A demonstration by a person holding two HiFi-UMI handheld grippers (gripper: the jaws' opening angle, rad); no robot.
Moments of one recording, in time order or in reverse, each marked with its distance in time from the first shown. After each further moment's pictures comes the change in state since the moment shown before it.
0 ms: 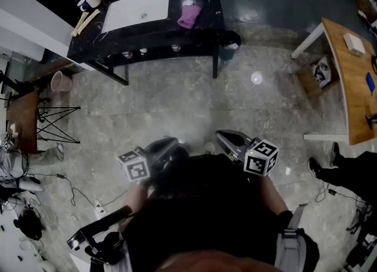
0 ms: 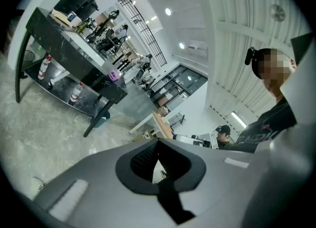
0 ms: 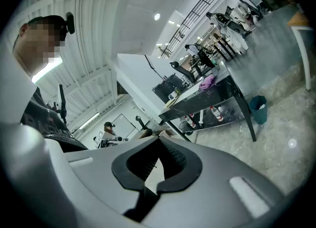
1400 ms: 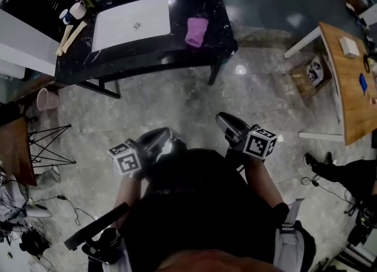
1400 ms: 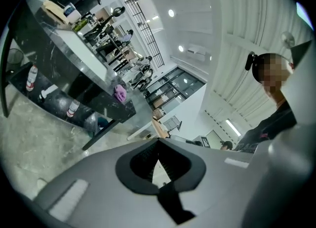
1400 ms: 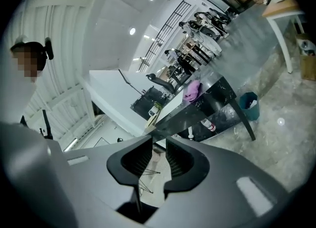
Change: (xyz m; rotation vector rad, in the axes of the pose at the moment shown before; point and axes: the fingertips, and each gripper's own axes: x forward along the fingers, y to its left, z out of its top) left arm 0.002 0.126 0.164 -0.023 0.015 -0.084; right arm 0.144 -0.082 0.112 0.209 -0.173 -0.181
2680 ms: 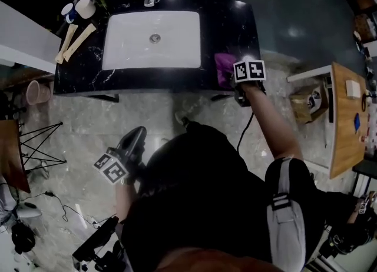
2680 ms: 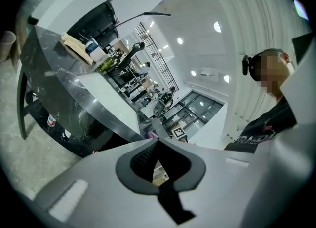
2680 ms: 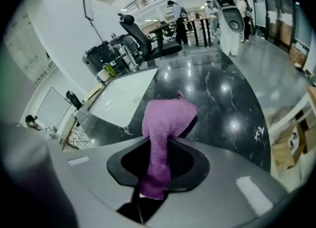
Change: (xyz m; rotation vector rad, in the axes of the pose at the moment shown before) left arm -0.061 0.155 0.198 -0.043 -0.311 0.221; right arm 0.308 -0.193 0.200 -0.300 0.528 -0.547
